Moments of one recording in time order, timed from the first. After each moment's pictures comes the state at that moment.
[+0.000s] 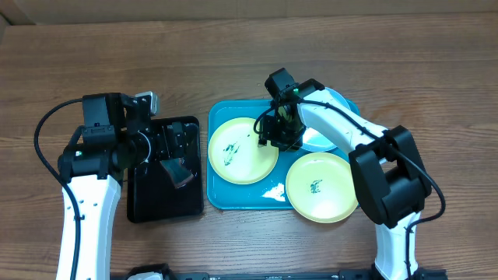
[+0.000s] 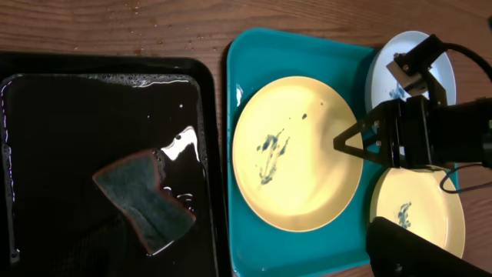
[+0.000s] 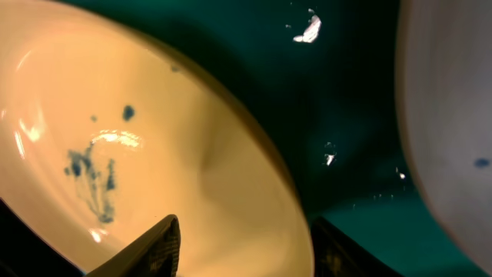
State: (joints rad) left arm 0.10 1.24 1.10 -0.92 0.39 -0.10; right arm 0.51 2.13 1.56 -0.92 -0.34 0.61
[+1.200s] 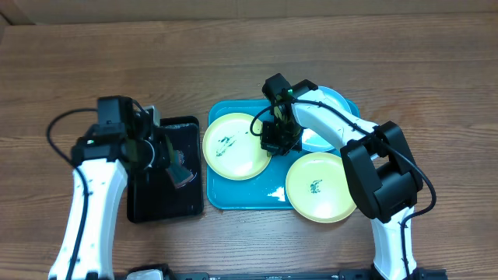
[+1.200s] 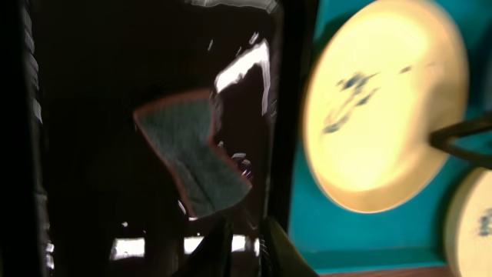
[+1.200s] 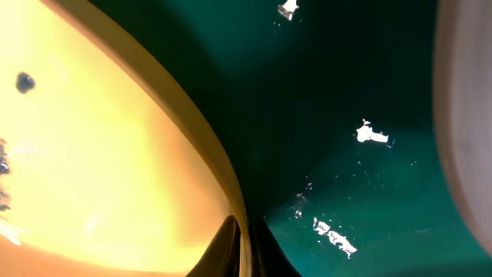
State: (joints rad) left arm 0.10 1.37 1.02 -0.94 0.25 -0.15; right arm 0.52 2.18 1.59 -1.00 -0.34 0.62
